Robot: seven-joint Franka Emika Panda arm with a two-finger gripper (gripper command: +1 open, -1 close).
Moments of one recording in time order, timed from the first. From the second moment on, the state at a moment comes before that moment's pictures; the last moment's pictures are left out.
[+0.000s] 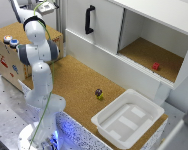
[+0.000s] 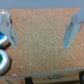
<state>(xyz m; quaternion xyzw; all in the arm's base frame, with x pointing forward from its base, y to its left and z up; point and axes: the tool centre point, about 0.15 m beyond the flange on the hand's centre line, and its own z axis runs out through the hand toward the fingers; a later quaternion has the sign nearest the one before) 0.275 0.430 0.562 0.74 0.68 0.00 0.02</state>
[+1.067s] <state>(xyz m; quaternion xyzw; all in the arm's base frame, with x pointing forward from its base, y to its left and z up) 0.171 0.554 0.558 0.74 0.67 0.04 -0.05</state>
